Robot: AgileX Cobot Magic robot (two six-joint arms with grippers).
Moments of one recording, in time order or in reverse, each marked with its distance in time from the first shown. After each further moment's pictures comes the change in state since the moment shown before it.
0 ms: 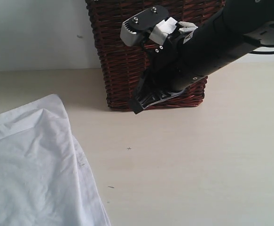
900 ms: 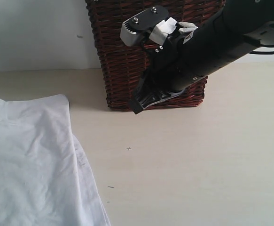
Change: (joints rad) left arm -0.061 -0.036 0.000 0.002 -0.768 -0.146; right arm 0.000 0.000 0.000 0.000 0.000 0.000
